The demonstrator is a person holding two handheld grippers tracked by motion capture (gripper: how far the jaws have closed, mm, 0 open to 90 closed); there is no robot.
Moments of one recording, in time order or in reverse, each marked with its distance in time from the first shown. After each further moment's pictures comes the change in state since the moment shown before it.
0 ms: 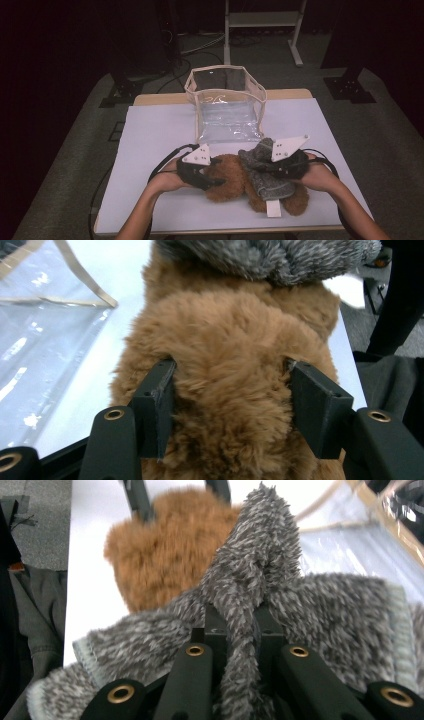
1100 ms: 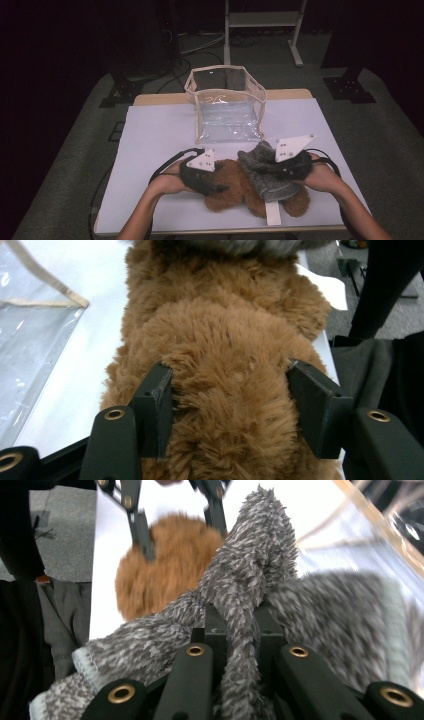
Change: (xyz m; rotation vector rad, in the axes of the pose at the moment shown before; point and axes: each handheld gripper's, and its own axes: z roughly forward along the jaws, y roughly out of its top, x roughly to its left) left arm -0.012 0.010 0.002 0.053 -0.060 0.066; right arm 0.004 0.007 -0.009 -0.042 0.035 -0.012
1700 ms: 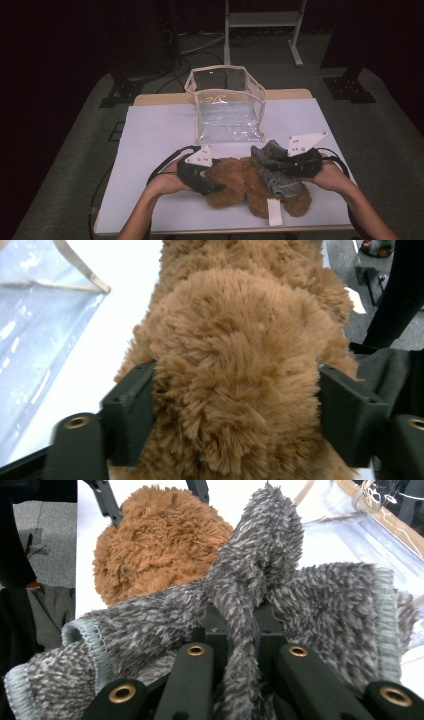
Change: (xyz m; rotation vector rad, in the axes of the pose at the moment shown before) left arm 0.014 -0.002 -0.004 -0.001 0.050 -0.085; right arm -0.016 -0.036 -0.015 -0.016 -0.031 0.122
